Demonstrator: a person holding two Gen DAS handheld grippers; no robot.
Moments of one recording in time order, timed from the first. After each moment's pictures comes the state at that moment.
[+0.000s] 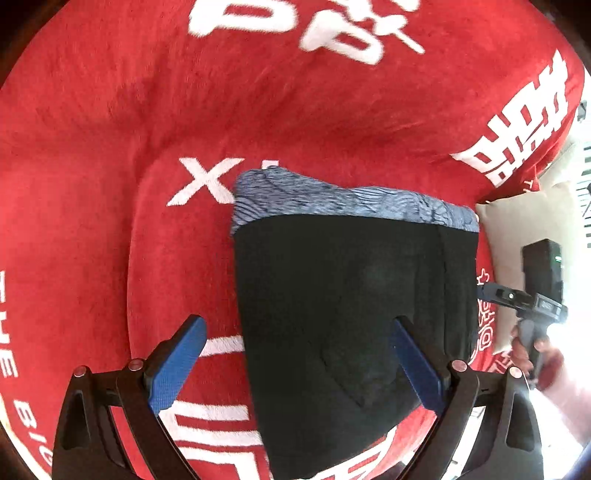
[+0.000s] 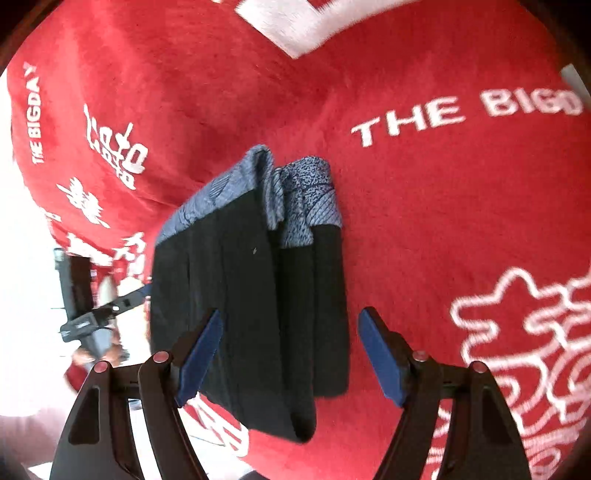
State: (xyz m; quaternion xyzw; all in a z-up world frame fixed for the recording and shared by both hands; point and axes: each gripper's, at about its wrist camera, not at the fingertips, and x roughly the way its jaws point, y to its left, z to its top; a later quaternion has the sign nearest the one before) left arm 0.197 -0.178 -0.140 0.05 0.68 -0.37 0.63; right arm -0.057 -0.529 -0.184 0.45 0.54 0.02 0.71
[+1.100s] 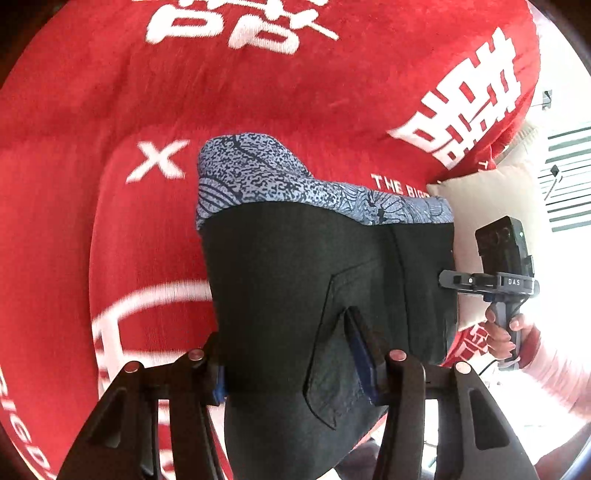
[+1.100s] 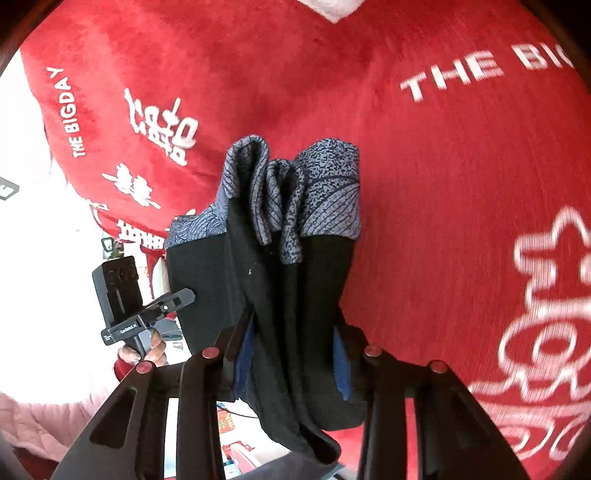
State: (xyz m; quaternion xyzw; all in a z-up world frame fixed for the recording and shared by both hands) left arm 0.134 -0.175 -0.094 0.02 0.67 -0.42 0.61; right arm -0.081 -0.493 -0.171 0.51 0.53 0.10 0.67
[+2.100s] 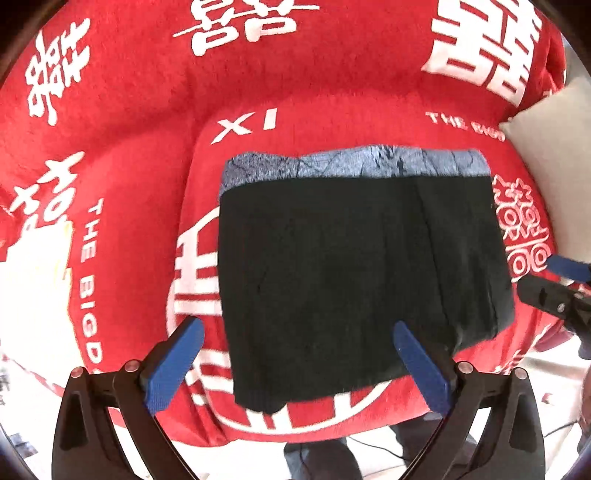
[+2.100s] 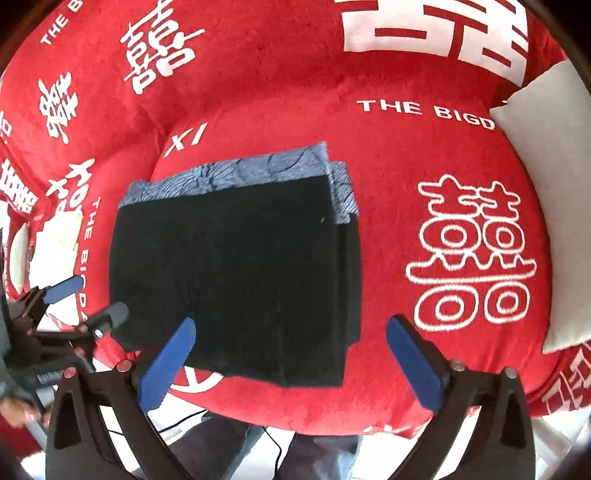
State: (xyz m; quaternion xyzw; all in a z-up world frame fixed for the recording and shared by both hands) left arm 0.010 -0.157 -0.055 0.23 0.62 -0.25 0.71; right arm -0.110 -0.366 -0.084 0.25 0.62 -0.13 0.73
